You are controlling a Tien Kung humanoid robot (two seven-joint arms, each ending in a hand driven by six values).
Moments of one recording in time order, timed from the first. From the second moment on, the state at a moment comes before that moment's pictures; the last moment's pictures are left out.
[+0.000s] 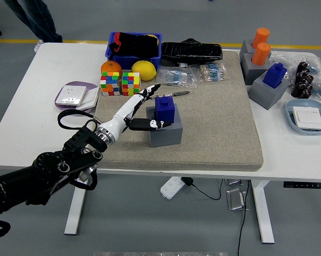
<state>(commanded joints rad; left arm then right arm) -0.83 0.14 -0.16 -0.77 0.57 0.27 -0.48 0.04 -0.44 1.27 0.34 -1.43 0.23 -0.14</state>
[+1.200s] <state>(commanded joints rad) -0.84 0.39 -0.45 -0.61 0.51 0.35 -0.51 0.05 -0.45 1.29 0.33 -1.44 0.23 -0.14</state>
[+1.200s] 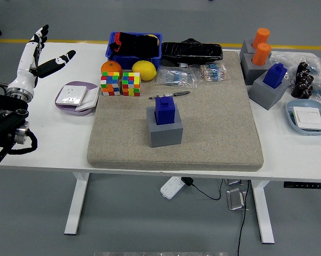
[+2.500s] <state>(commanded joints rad) -0.83 0.42 -0.45 -0.62 0.51 0.35 -0.51 0.06 -0.46 1.27 0.33 -1.45 0.22 -0.14</state>
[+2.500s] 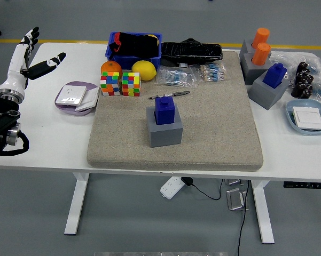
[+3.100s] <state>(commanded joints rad) -0.84 0.42 -0.45 -0.62 0.51 0.35 -0.50 0.05 -0.46 1.28 0.33 -1.44 0.23 -0.14</state>
